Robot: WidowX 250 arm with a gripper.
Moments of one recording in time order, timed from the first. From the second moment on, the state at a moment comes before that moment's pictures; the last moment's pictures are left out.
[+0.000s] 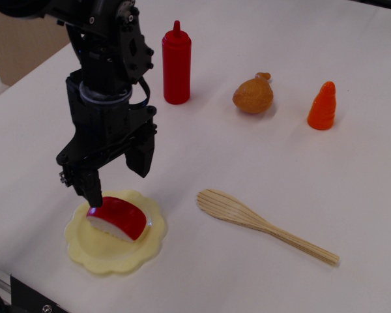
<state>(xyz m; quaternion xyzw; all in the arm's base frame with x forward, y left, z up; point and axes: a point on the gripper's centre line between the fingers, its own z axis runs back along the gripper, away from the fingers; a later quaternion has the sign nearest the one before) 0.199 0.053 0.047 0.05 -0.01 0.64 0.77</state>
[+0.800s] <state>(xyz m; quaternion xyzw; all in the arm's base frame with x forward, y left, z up) 0.196 0.040 0.021 0.05 -0.02 0.63 0.77</state>
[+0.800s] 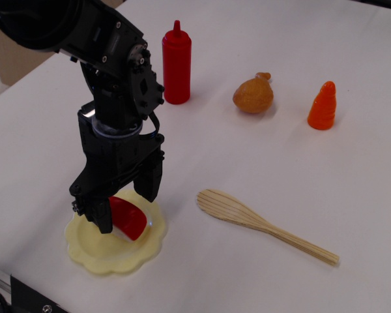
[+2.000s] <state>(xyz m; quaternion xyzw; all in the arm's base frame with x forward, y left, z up) 0.229 0.045 0.057 0.02 -0.07 0.64 0.77</state>
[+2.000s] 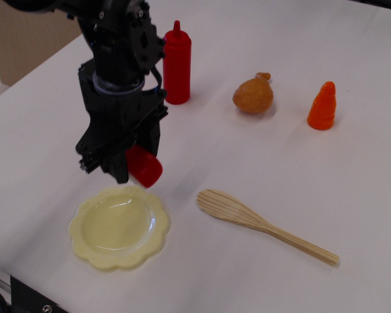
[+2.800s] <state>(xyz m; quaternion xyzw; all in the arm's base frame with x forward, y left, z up) 0.312 -0.009 0.023 -0.04 -0.08 0.53 0.84</state>
